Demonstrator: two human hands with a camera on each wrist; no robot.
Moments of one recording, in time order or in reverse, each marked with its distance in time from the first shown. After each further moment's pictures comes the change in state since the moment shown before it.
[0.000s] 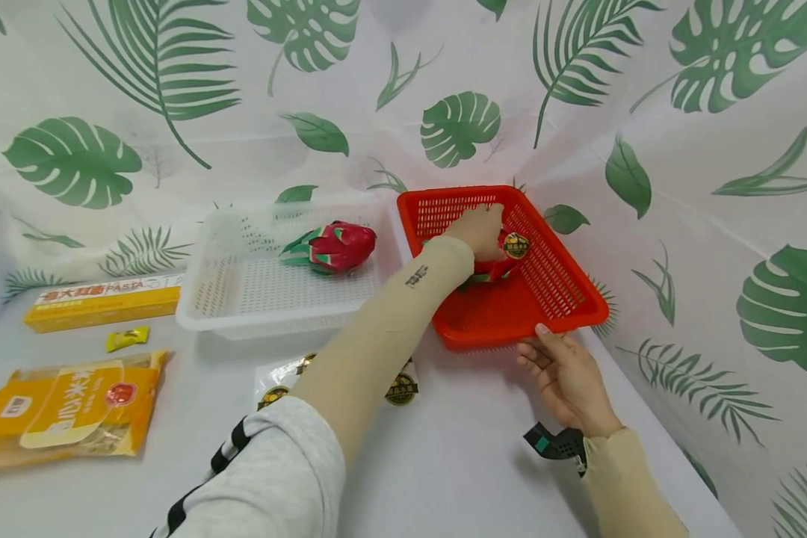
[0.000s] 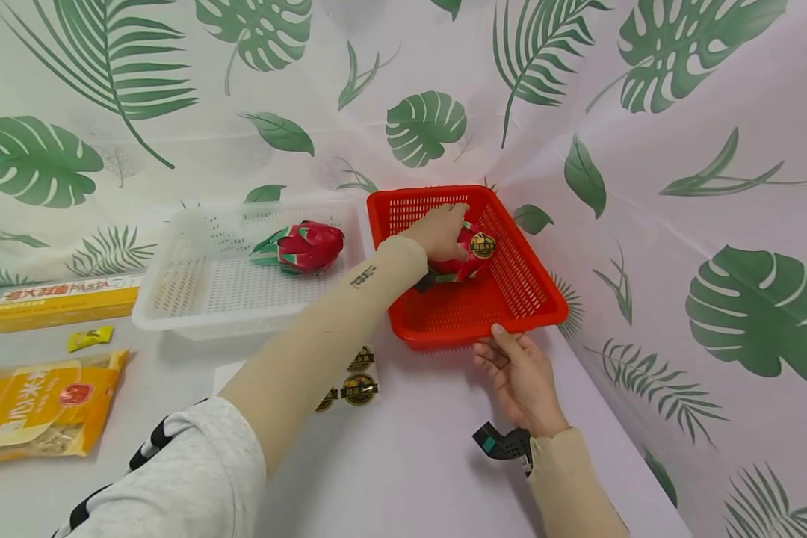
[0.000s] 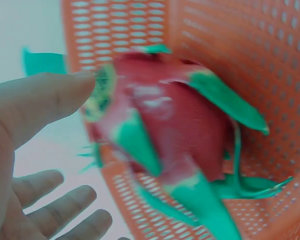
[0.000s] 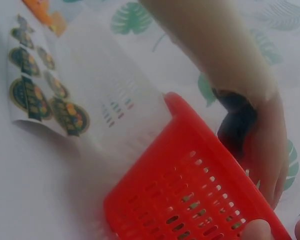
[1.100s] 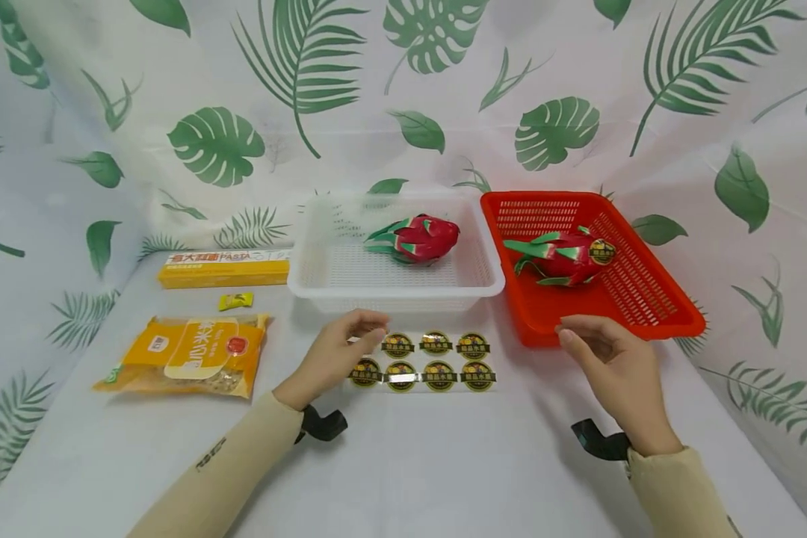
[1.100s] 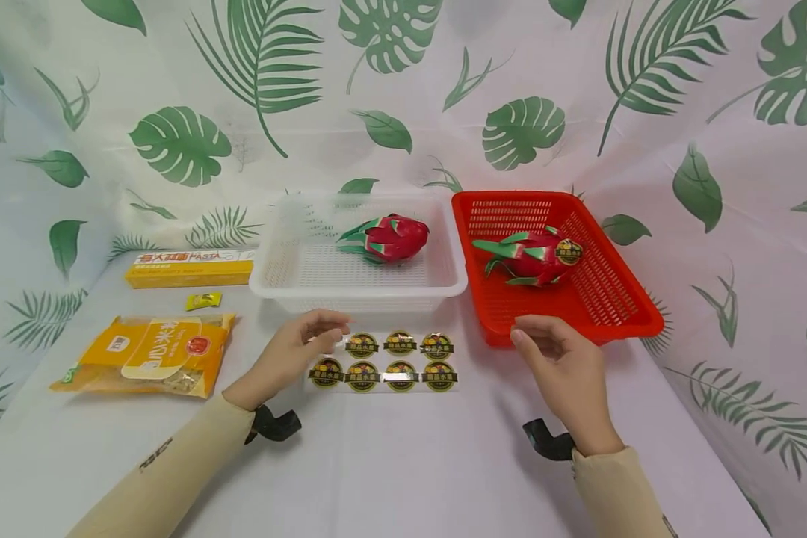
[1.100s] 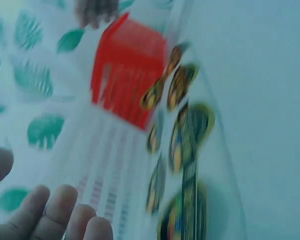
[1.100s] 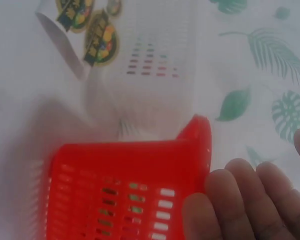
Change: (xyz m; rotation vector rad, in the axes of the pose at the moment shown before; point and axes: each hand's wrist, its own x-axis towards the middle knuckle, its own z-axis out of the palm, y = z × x) left_hand -0.307 -0.220 0.057 -0.888 0.260 -0.117; right_hand -0.020 0.012 0.083 -1.124 0.080 -0.576
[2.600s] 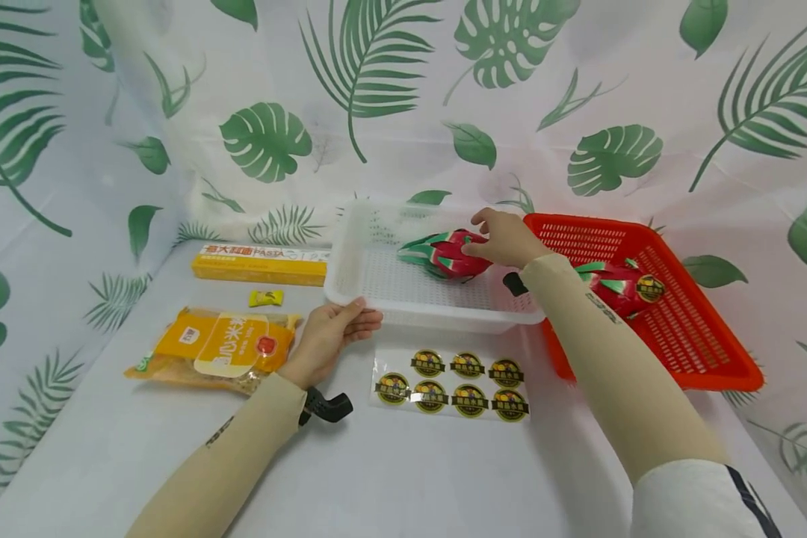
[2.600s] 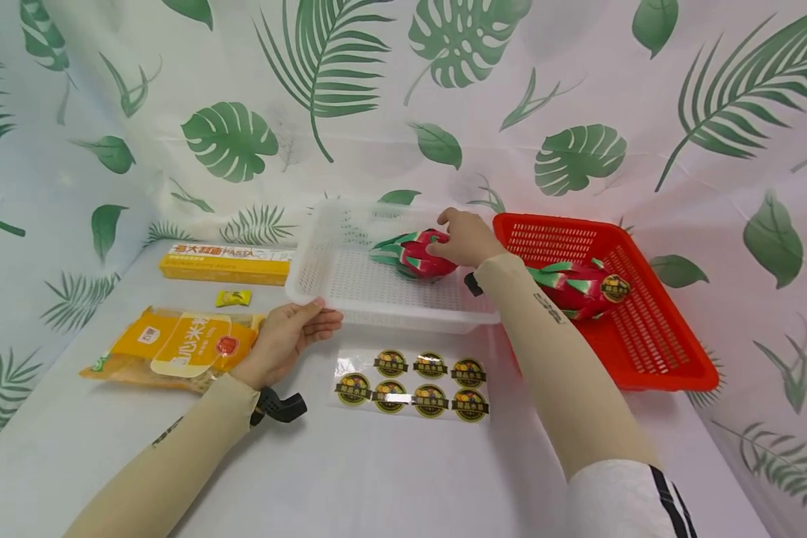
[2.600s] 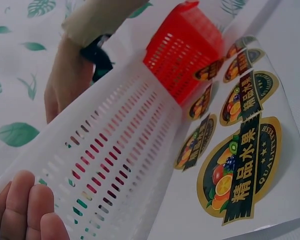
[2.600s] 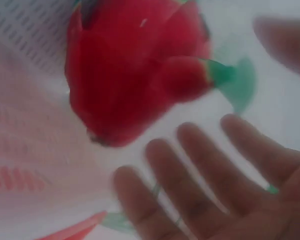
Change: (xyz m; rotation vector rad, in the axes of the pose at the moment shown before) left_hand 0.018 -0.033 -0.062 -0.557 0.213 -0.215; right_hand 0.238 -0.084 0.152 -0.415 -0.676 -0.025
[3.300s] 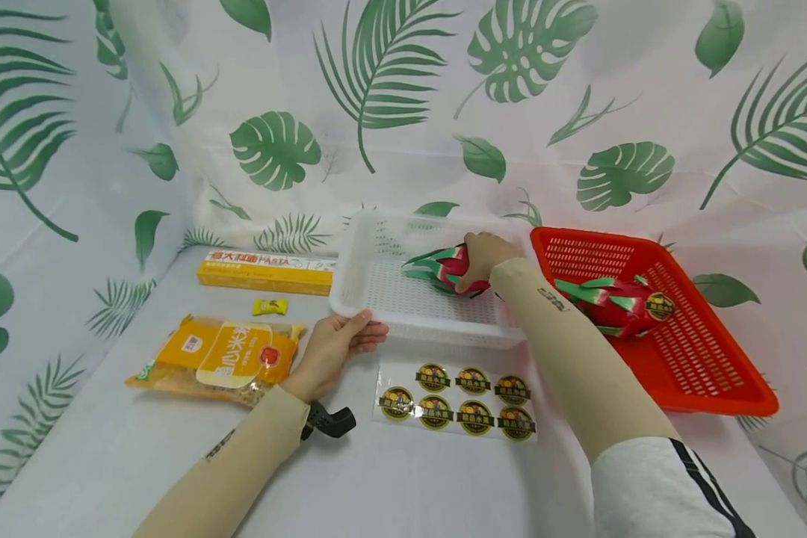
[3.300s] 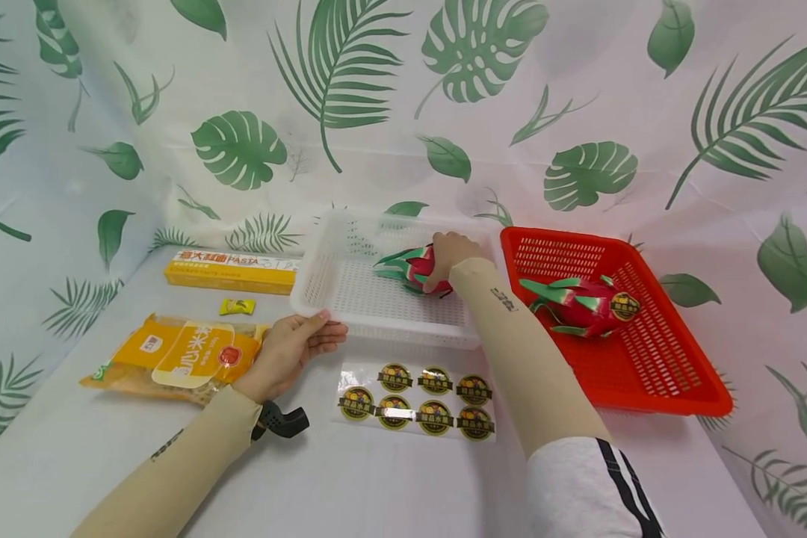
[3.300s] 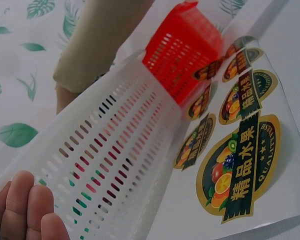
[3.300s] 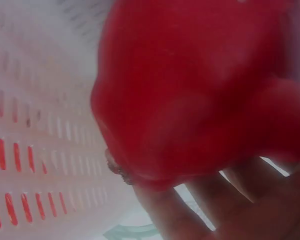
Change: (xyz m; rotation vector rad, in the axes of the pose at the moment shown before) left_hand -0.002 0.000 0.001 -0.019 0.026 0.004; right_hand 0.065 0.008 0.043 -0.341 -0.070 0.075
